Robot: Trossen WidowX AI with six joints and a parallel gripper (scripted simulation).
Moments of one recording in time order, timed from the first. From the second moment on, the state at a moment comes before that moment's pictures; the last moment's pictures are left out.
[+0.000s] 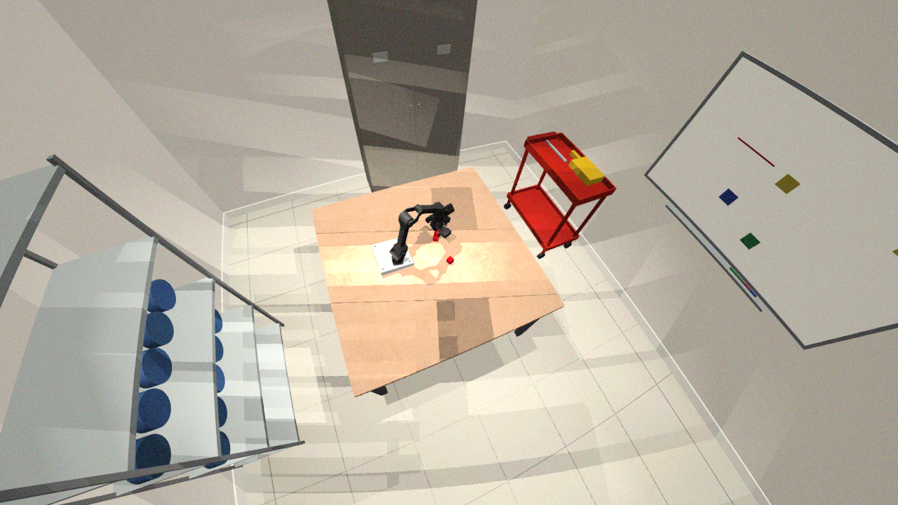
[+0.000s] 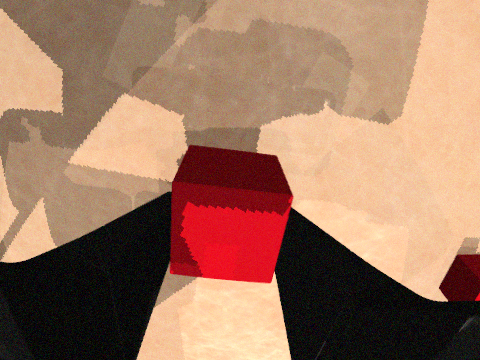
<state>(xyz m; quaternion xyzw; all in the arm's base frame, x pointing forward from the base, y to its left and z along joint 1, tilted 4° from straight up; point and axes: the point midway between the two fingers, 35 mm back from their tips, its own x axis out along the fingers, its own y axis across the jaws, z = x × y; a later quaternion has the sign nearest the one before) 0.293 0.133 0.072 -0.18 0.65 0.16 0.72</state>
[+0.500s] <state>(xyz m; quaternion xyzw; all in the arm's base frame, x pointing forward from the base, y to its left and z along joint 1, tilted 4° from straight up) 0.293 0.133 0.072 -0.18 0.65 0.16 0.72</state>
